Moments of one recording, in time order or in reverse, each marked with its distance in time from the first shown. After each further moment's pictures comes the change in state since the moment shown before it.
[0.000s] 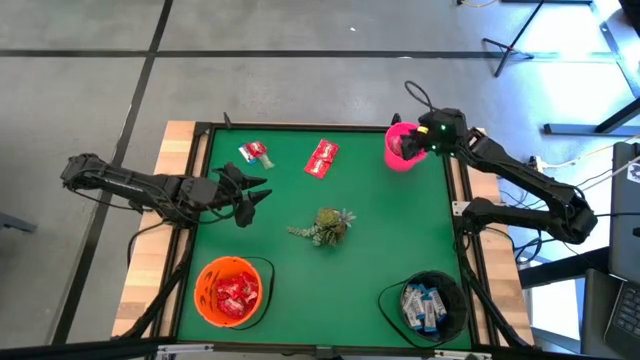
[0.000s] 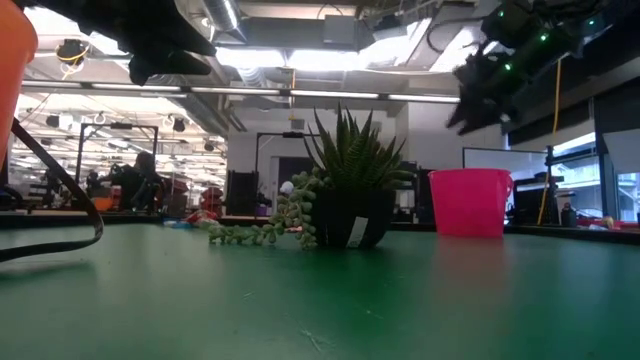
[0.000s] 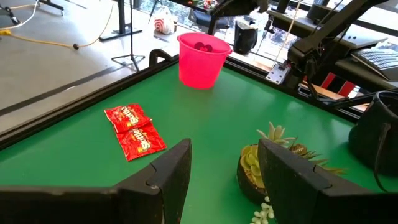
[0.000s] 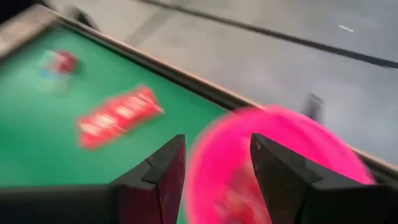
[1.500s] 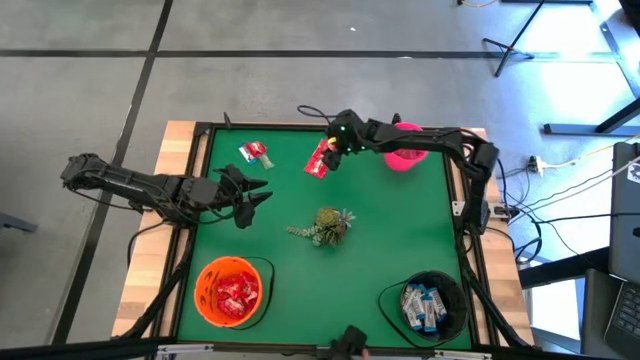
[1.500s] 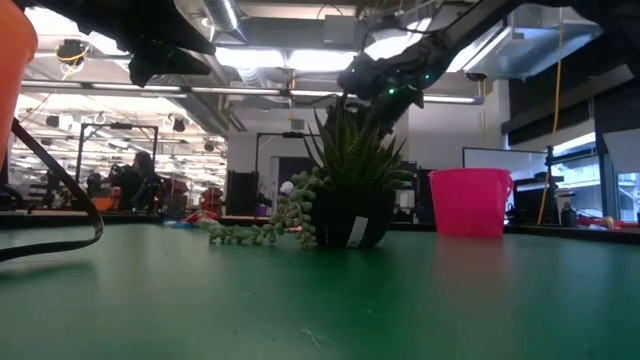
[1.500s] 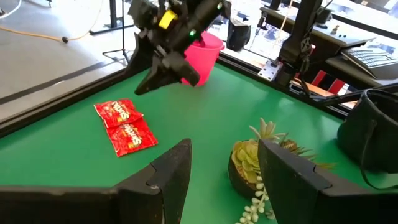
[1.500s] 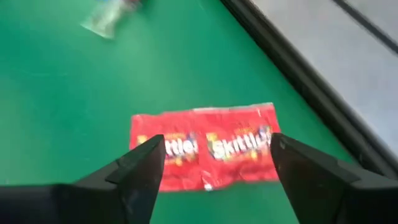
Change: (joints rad) left arm 0.000 0.000 0.000 -0.005 0.038 -0.022; right arm 0.295 0.952 0.611 0.130 -0.014 -0.161
